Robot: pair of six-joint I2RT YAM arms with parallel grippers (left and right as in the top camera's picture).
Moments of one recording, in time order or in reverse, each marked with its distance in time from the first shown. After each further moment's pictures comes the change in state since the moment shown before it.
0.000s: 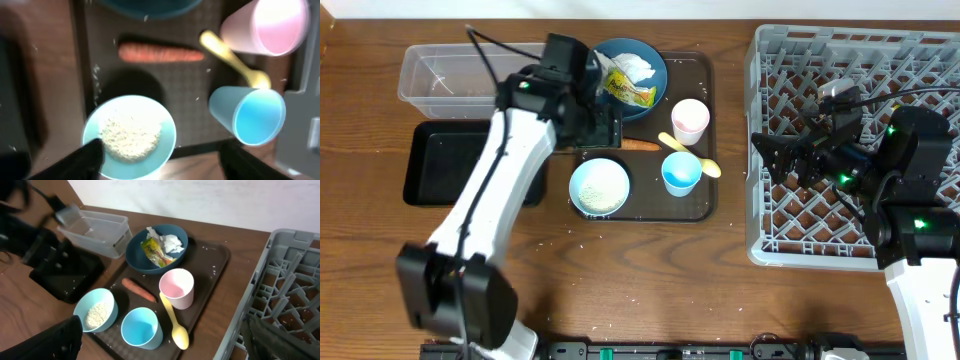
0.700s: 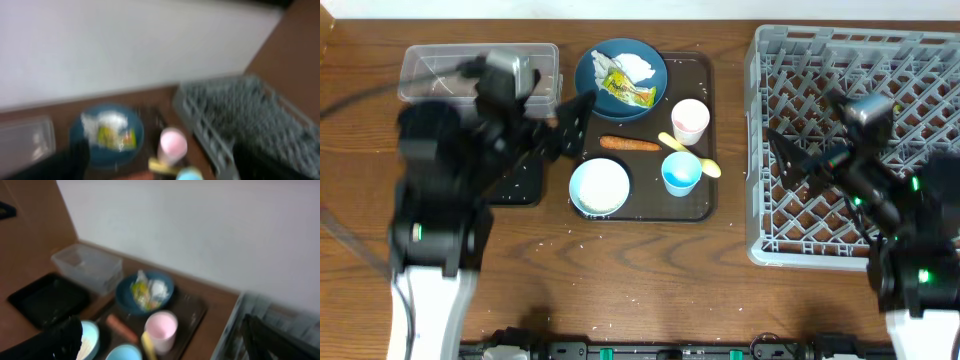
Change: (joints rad) left arm 0.168 -0.594 -0.261 0.520 0.274 0.154; right arm 0.000 -0.152 -0.073 0.201 0.035 -0.003
